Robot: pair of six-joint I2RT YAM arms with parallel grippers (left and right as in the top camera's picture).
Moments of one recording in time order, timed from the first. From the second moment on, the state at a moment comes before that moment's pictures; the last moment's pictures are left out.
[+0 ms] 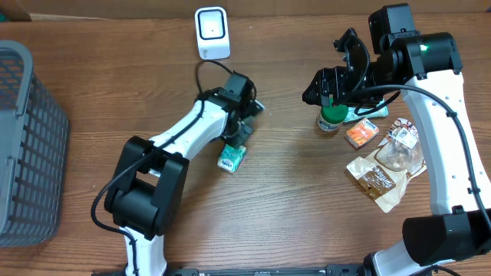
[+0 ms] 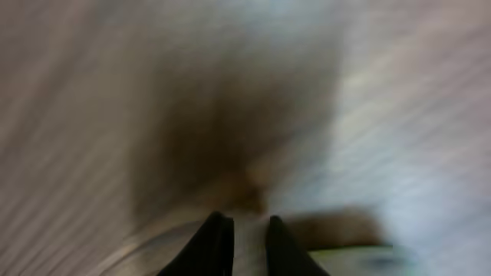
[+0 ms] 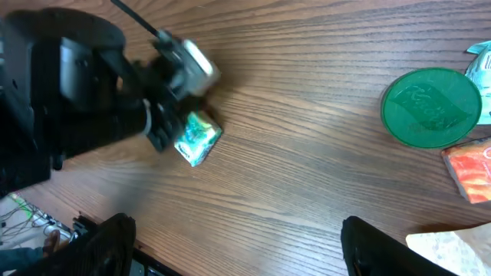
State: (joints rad) left arm -0.46 2.02 1.38 -0.72 -0.01 0.24; right arm 0.13 1.73 1.87 -1.42 -0.46 0.07
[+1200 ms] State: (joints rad) left arm -0.27 2.03 1.47 -1.07 0.09 -0.14; right arm 0.35 1.81 1.54 -0.99 -0.41 0.32
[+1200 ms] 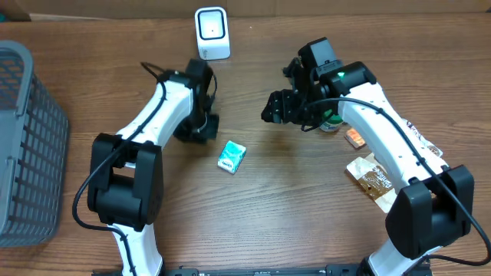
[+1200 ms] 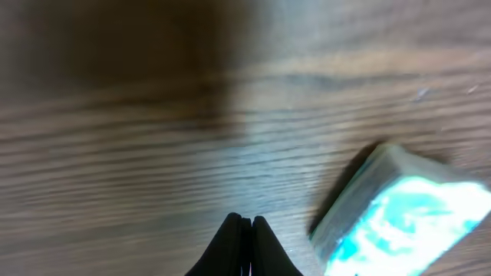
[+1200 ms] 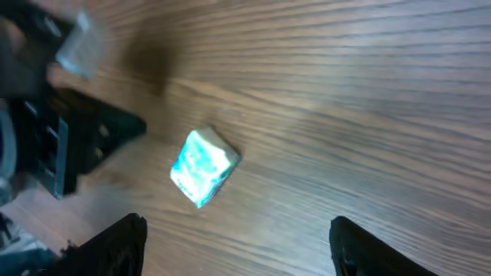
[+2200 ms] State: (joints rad) left arm -0.34 2.03 1.61 -0.73 0.50 -0.12; right arm 0.26 1.81 1.47 -1.05 -0.32 0.51
